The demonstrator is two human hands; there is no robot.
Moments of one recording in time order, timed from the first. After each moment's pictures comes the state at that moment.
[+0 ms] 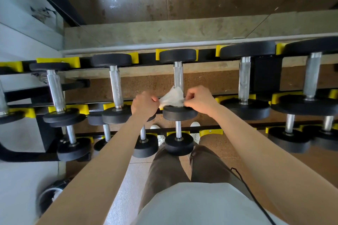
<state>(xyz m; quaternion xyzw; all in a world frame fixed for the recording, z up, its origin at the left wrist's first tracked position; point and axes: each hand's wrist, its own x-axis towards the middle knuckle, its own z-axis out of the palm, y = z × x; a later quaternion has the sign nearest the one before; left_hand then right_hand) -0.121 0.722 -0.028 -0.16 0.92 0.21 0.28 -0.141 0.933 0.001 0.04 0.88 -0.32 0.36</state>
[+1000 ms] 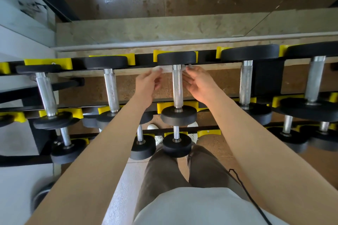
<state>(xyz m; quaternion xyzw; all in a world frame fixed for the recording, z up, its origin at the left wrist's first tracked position) -0.186 0.741 -0.024 -0.35 0.58 0.71 0.20 -0.199 0.922 -0.012 0.37 0.39 -0.80 0.25</state>
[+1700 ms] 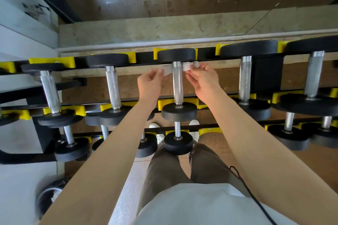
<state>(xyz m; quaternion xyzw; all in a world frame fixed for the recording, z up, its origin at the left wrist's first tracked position) -0.166 0.760 -0.009 -0.30 0.72 0.62 0.10 -0.187 0.926 0.002 0.40 0.46 -0.78 0.16</state>
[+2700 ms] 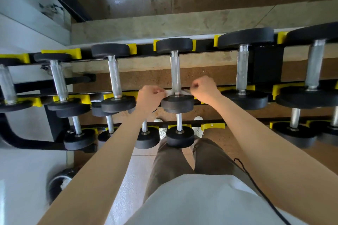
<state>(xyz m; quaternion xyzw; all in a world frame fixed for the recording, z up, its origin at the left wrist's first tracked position) -0.104 0.748 0.000 -0.15 0.89 0.35 0.26 -0.138 0.959 -0.007 0.01 0.89 -0.29 0.35</state>
